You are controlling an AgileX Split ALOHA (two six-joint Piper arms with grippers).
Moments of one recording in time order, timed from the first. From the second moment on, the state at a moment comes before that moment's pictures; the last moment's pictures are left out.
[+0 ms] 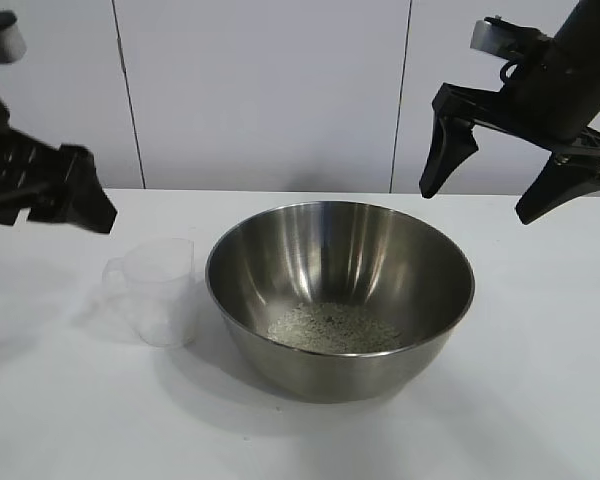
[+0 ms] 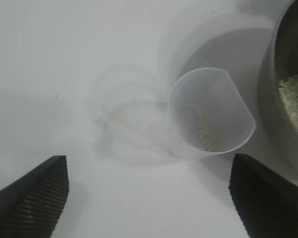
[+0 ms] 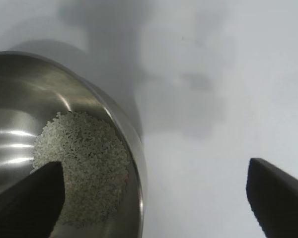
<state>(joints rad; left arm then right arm) -0.38 1.45 -0.88 -0.15 0.41 0.09 0.11 1.80 -1.30 0.34 0.81 -0.15</state>
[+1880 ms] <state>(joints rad) -0.28 1.74 -1.37 -0.58 0.94 0.21 0.11 1.80 -1.30 0.45 0.87 -0.15</state>
